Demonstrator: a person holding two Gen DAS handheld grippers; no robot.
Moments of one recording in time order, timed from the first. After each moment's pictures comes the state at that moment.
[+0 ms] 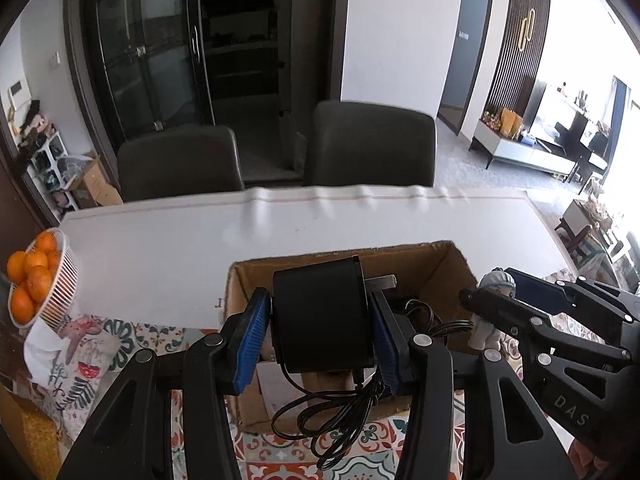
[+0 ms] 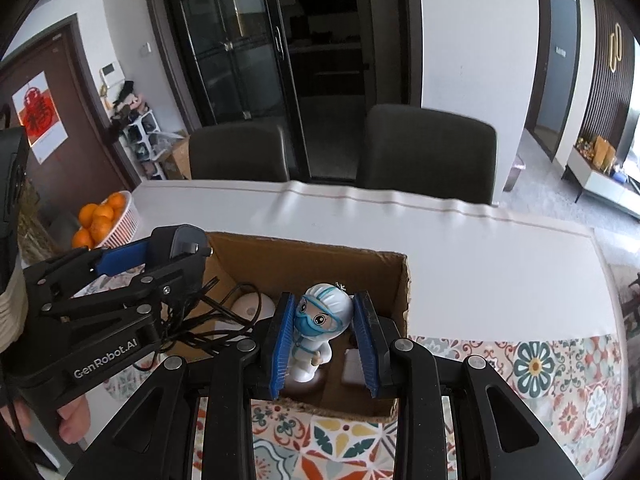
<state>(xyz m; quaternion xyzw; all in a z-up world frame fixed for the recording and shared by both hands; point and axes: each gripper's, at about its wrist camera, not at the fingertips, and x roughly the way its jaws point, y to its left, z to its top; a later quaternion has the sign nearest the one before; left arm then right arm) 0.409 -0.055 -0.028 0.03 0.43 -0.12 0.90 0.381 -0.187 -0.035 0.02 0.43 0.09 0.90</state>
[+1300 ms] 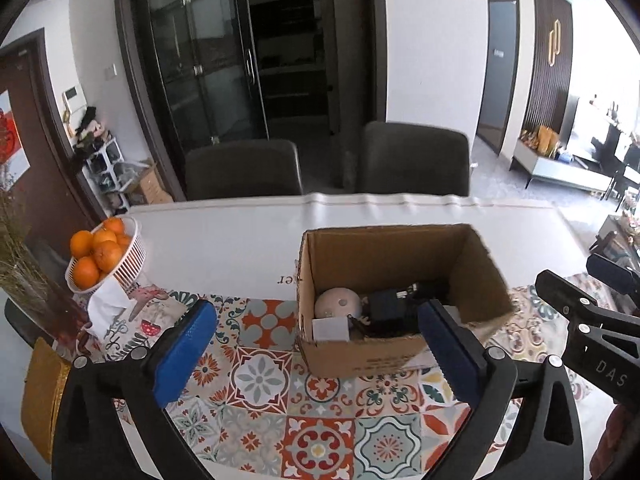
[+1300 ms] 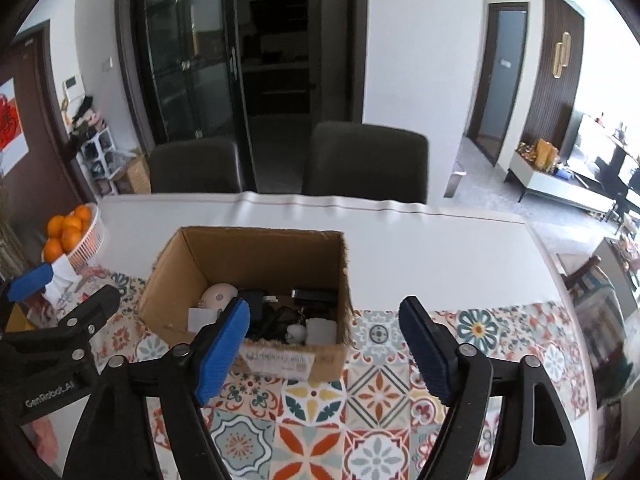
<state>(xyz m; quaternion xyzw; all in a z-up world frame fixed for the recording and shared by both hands) 0.302 -0.023 0.008 0.05 0.37 -0.03 0.93 0.292 -0.193 0.006 0.00 0.38 -0.02 0.92</state>
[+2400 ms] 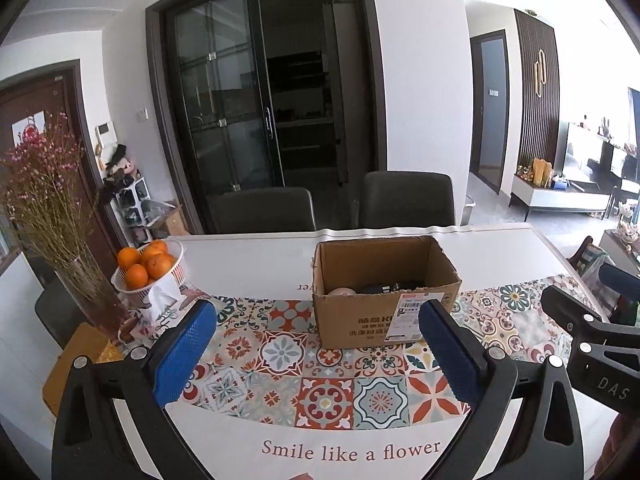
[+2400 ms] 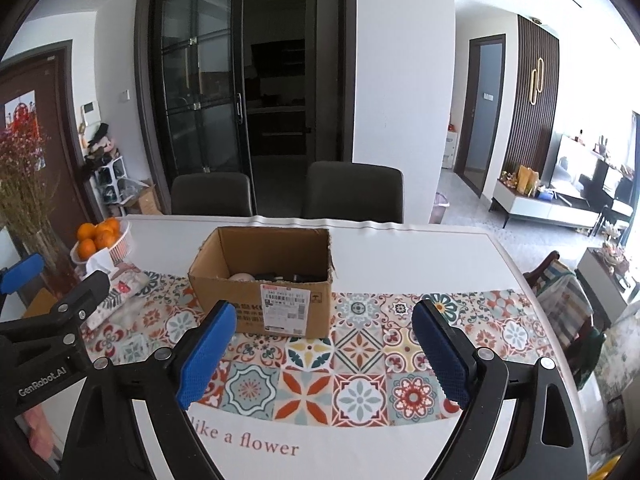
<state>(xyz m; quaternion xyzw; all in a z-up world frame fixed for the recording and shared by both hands) 0.140 -0.022 0.061 0.05 0.28 -0.01 0.96 0.133 -0.192 0.053 0.00 0.31 -0.03 0.95</state>
